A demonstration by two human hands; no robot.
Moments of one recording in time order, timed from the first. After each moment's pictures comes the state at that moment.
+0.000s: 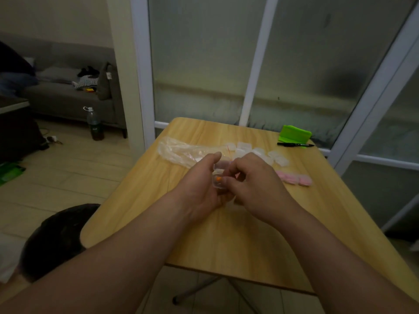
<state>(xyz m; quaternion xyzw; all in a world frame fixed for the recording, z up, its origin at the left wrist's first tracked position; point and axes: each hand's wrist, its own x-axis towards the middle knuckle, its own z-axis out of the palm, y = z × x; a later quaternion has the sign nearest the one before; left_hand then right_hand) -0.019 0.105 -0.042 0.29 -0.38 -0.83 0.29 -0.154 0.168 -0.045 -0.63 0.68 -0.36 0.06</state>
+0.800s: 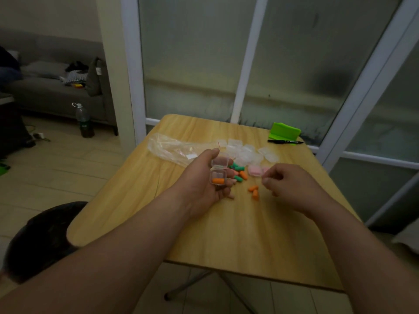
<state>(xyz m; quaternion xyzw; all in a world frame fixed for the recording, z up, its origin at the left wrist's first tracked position) -0.038 0.105 -0.046 0.31 -0.40 -0.82 0.29 -0.238 0.199 -0.042 -0.49 0.82 -0.28 0.11</state>
